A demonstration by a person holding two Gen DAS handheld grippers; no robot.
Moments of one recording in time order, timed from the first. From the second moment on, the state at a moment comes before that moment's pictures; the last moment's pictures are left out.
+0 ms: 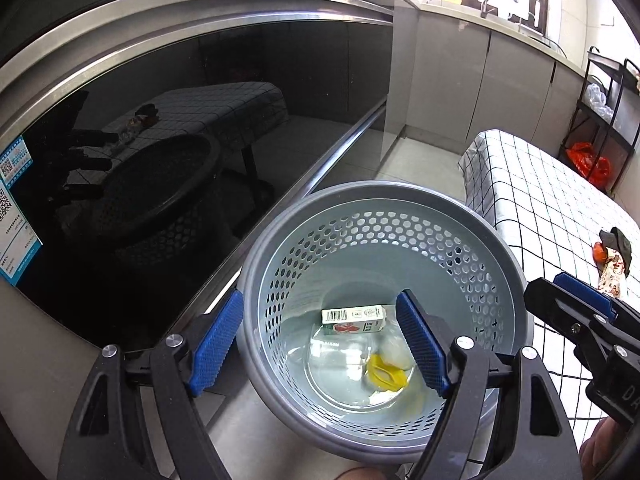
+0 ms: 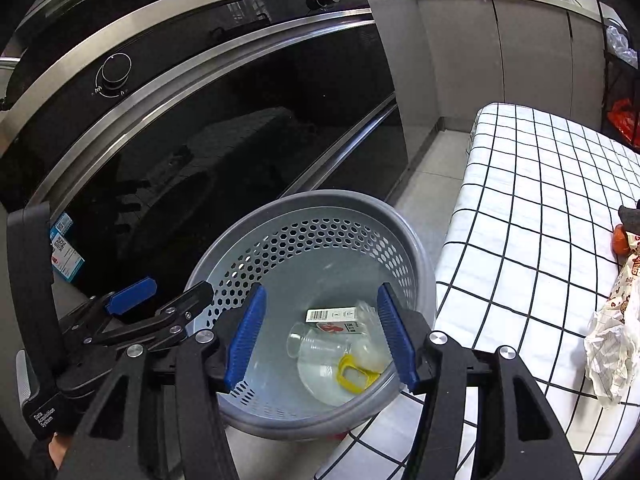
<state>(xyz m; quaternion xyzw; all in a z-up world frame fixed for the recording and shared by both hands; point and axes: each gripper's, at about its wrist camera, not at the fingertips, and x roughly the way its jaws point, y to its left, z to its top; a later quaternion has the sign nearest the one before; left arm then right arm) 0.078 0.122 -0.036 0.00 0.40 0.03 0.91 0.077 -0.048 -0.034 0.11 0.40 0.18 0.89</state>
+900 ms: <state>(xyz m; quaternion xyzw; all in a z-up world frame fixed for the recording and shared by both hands) 0.040 0.102 -0.007 0.02 0.38 0.02 0.92 0.049 -0.072 -0.012 0.13 0.36 0.17 0.91</state>
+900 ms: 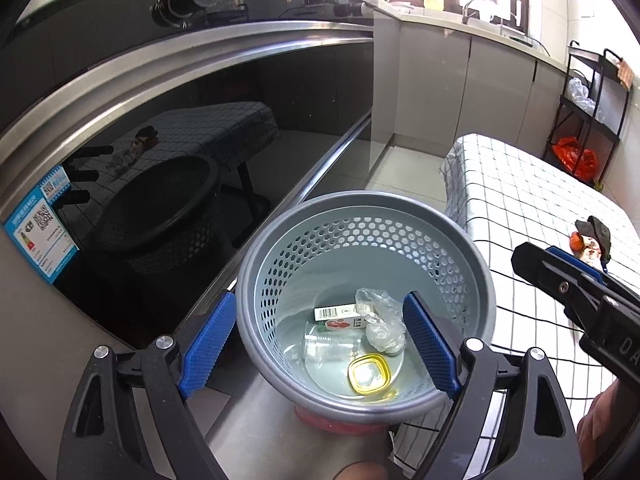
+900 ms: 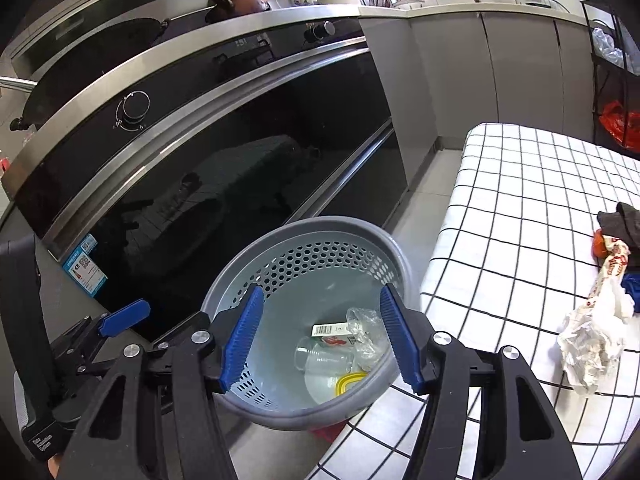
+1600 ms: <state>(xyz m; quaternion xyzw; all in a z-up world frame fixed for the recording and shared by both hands) -0.005 -0.007 0.003 0.03 0.37 -0.07 0.93 -0.051 -0.209 -0.012 0.14 0.31 -0.04 0.94</state>
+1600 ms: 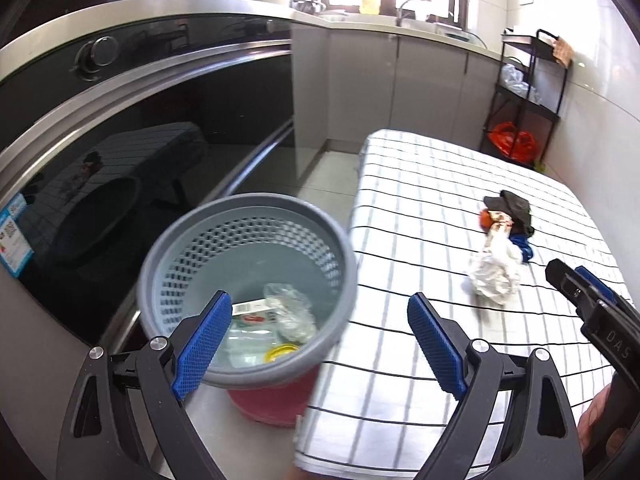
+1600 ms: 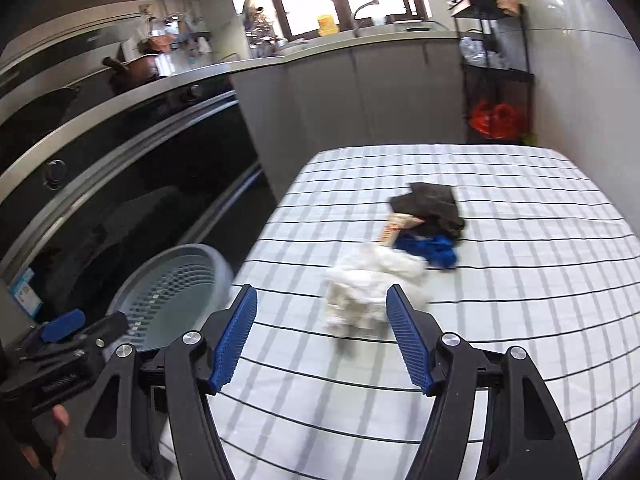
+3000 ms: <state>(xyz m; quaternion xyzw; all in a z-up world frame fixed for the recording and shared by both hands) 0.022 -0.023 -0.050 0.00 0.40 -0.08 0.91 0.036 -0.230 -0.068 0.11 0.40 -0.02 0.91</state>
